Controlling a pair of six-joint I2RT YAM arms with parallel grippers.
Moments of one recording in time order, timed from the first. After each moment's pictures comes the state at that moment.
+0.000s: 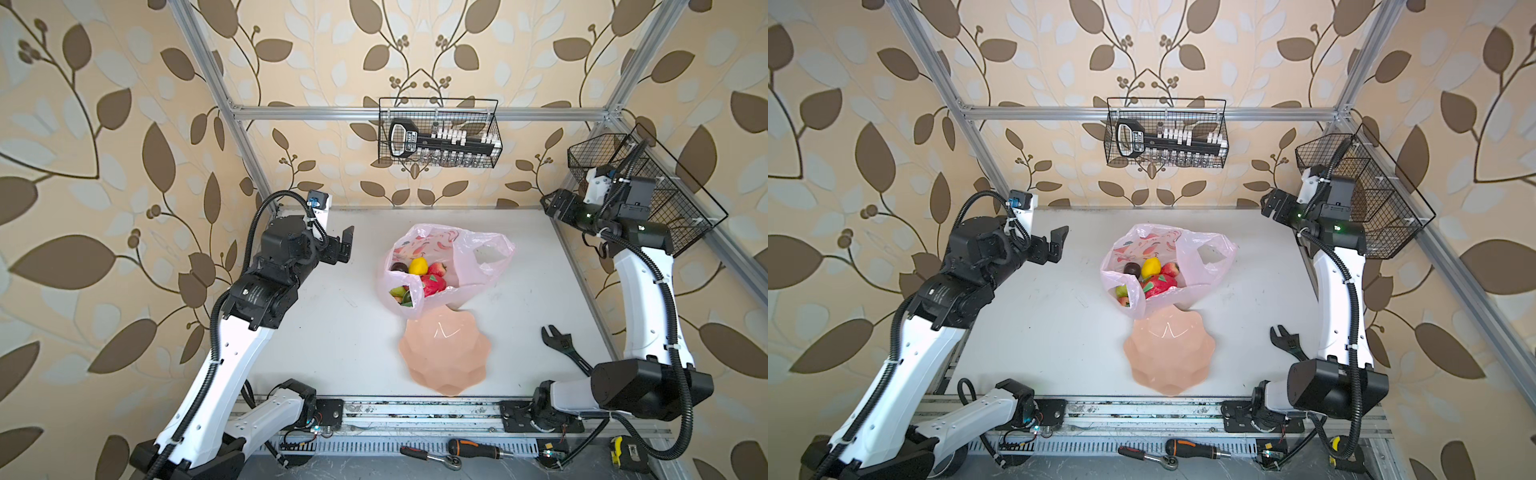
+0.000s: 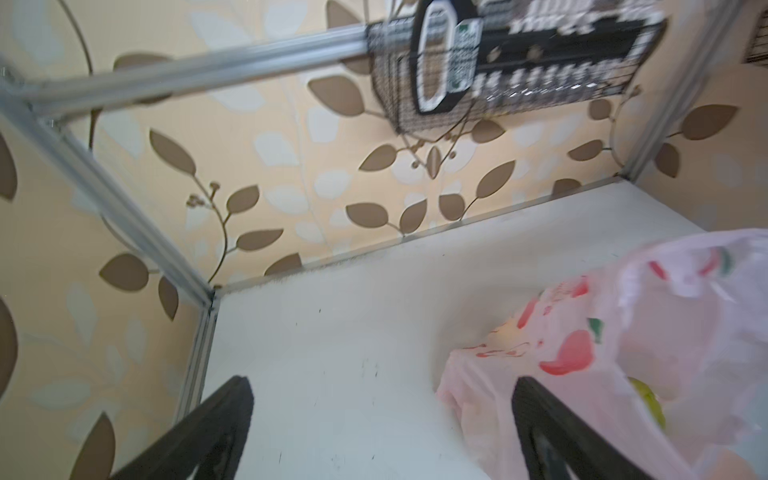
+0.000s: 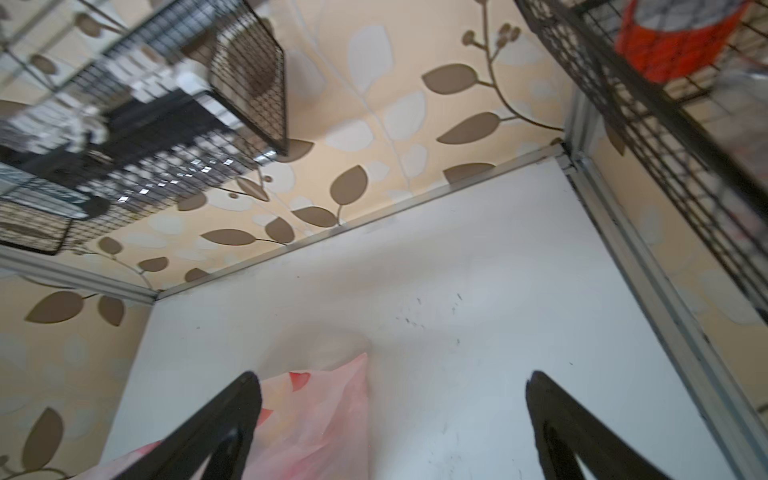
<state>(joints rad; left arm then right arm) -0.25 1.01 1.28 -0.62 -0.11 0.02 -0.28 1.40 1.59 -0.77 -0.24 0.26</state>
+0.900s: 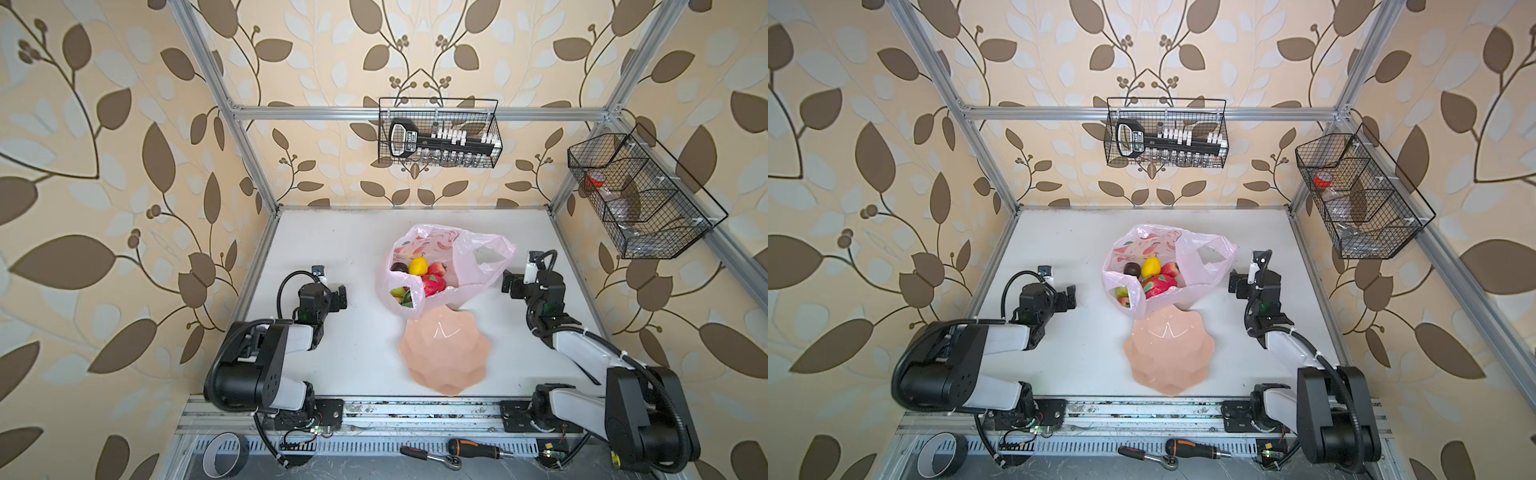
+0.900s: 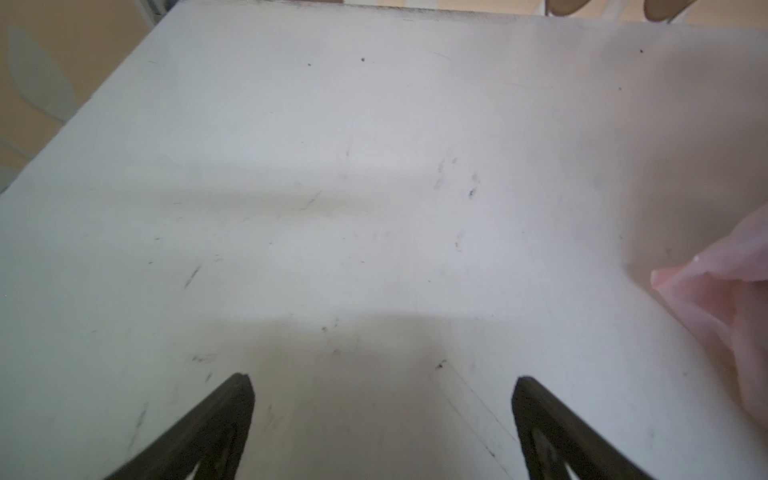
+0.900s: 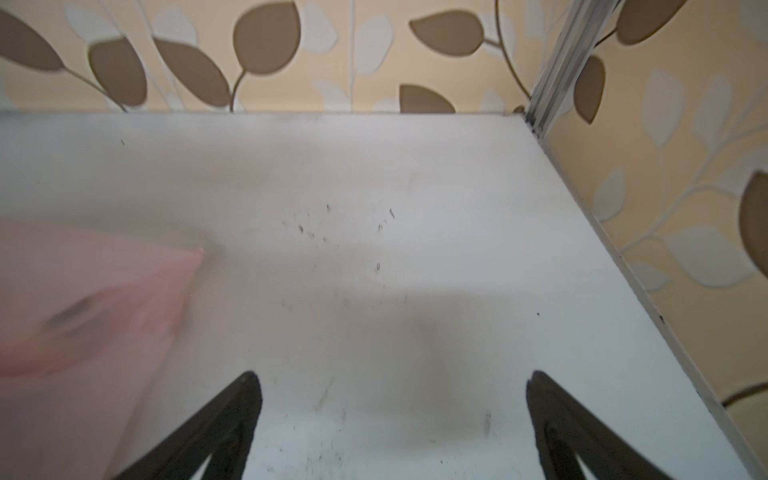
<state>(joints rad) -0.06 1.50 0.30 0.66 -0.06 -0.08 -0.01 1.14 0.36 0.41 0.15 0.01</state>
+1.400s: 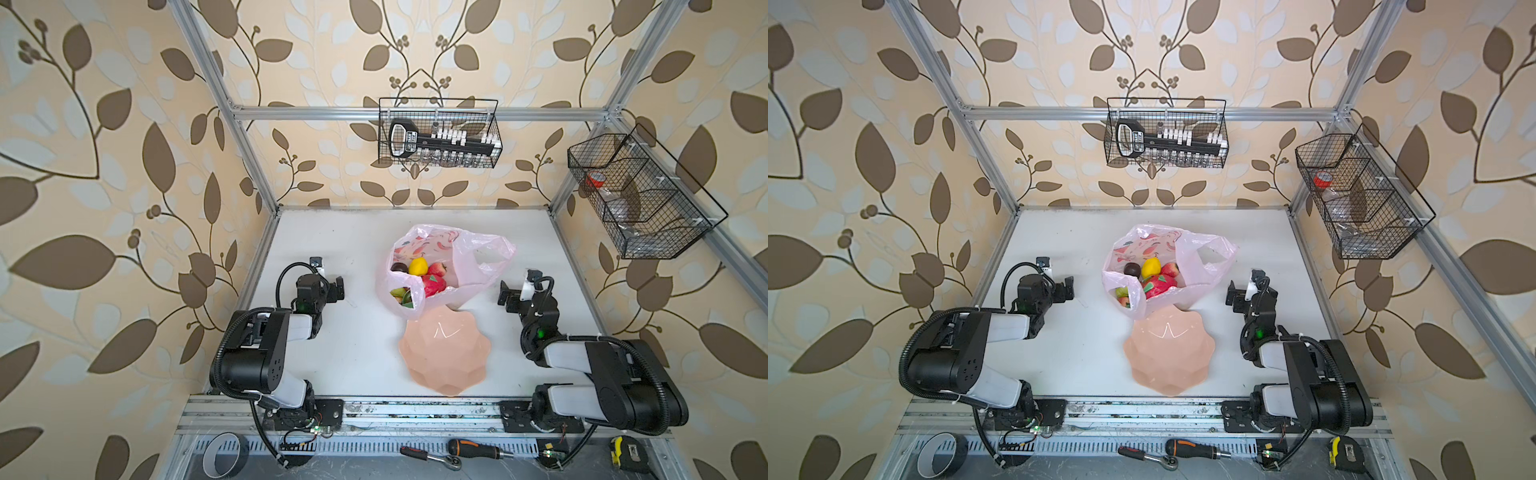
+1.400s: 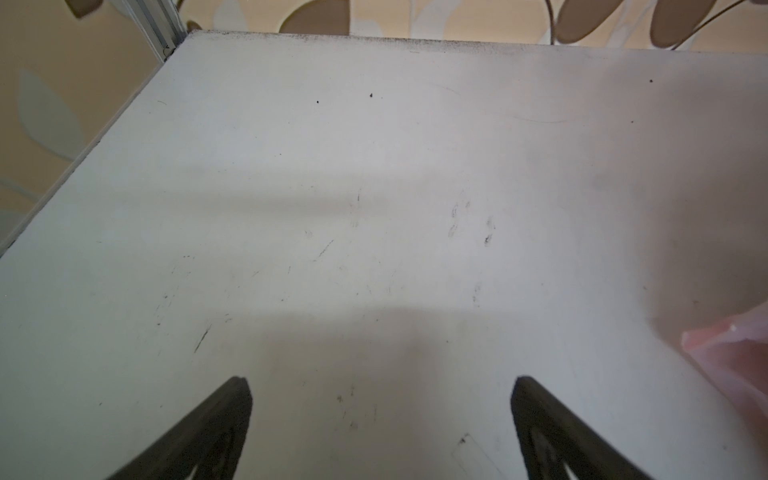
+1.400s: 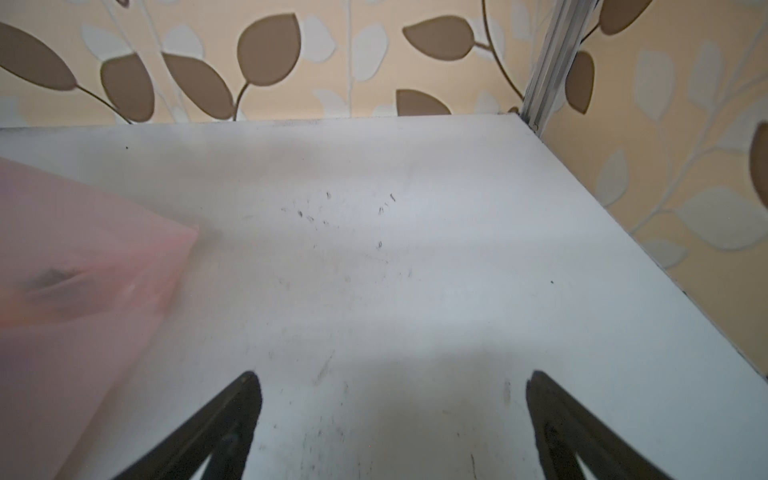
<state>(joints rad) -0.01 1.51 0.39 0.62 -0.03 -0.06 0.02 1.35 0.16 0.91 0.19 0.02</state>
